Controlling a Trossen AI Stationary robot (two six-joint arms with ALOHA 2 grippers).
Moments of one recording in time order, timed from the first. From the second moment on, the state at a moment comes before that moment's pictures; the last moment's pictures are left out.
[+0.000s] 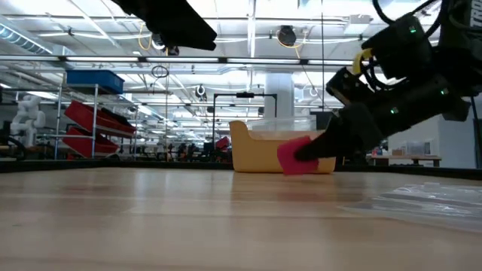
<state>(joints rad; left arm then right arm) -0.13 1.23 0.84 -0.08 -0.24 -0.02 0.18 1.75 0.37 0.95 0.44 0.21</state>
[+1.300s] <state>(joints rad) -0.13 1.23 0.84 -0.06 -0.24 -0.07 -0.08 1.79 1.19 -0.71 -0.16 -0.24</state>
